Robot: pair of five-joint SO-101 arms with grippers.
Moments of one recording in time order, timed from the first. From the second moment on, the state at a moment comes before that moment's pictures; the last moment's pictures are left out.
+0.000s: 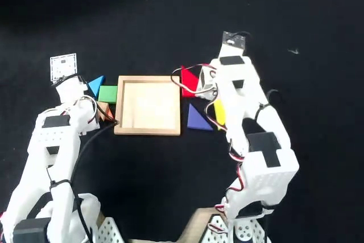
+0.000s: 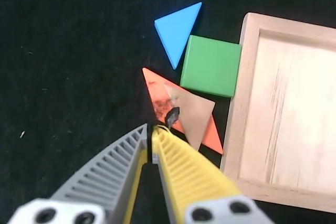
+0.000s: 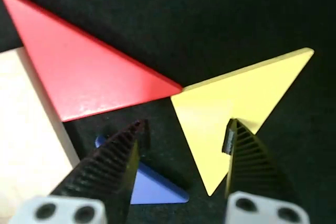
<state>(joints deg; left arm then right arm) -11.0 -28.1 59.4 35.2 3.3 -6.1 17.0 13.2 62.6 -21.5</state>
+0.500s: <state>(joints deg) -11.0 -28.1 59.4 35.2 3.3 -0.4 17.6 12.8 63.8 -18.2</state>
